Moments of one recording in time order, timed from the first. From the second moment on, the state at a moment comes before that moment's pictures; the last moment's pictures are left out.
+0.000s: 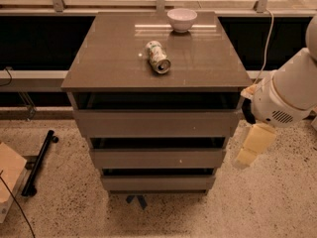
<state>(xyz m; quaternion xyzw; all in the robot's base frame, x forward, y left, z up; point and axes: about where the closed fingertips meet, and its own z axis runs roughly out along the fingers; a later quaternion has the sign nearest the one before) 0.448 -0.194 0.861 -0.57 0.80 0.03 0.18</state>
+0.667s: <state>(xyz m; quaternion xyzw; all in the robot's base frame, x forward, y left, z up) 0.449 -0.166 0.827 -0.57 0.79 0.05 0.23</state>
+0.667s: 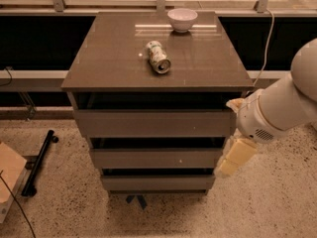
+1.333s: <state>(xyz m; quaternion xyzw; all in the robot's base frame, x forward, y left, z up) 0.453 -0.144 0.753 -0.57 0.76 0.15 0.27</state>
